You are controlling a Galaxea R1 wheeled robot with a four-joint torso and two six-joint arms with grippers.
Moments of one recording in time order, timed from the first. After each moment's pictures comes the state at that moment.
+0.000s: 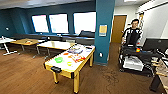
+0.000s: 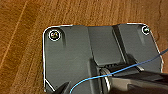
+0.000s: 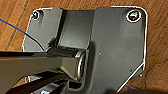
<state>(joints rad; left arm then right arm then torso) 1.50 3.06 -2.80 0.02 -0.10 0.03 -1.54 3.06 -2.76 -0.16 0.02 0.01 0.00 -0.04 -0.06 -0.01</state>
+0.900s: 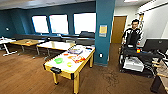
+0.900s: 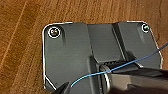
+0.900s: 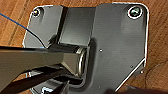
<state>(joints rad) 1.51 3.06 -2.80 0.02 -0.10 0.03 -1.55 3.06 -2.76 -0.16 0.01 0.01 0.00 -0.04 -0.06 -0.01</state>
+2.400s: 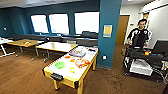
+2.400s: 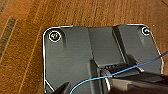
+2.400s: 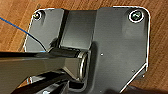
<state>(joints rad) 1.49 3.06 -2.80 0.02 -0.10 0.03 -1.54 3.07 -2.76 -0.16 0.02 0.01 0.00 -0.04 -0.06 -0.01</state>
